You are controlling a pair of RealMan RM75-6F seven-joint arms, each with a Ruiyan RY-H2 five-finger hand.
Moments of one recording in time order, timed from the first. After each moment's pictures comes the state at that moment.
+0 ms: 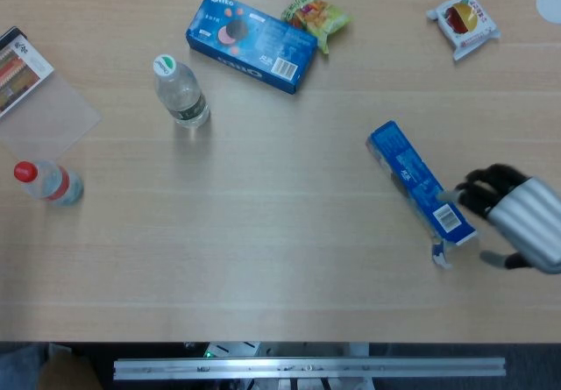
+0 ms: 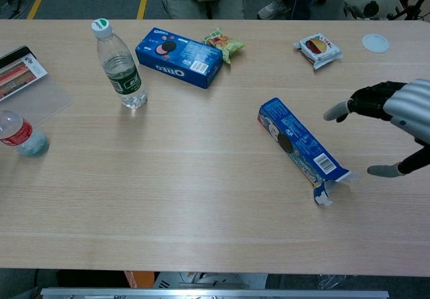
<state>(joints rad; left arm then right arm) -0.03 -1.04 -0.02 -1.71 1.50 1.54 0.11 0.33 -1.06 -0.08 -1.79 -1.89 1.11 -0.09</state>
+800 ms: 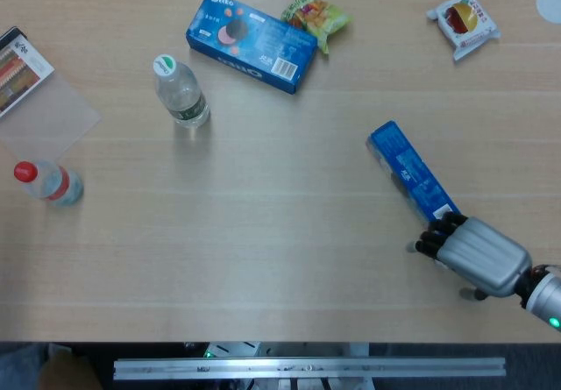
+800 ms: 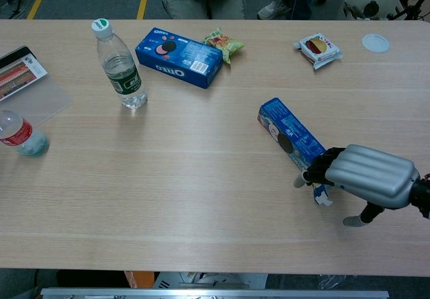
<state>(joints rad) -0.03 -1.05 -0.01 -1.68 1.51 1.53 0.06 0.42 -1.22 -0.15 -1.72 -1.77 0.85 -0.29</state>
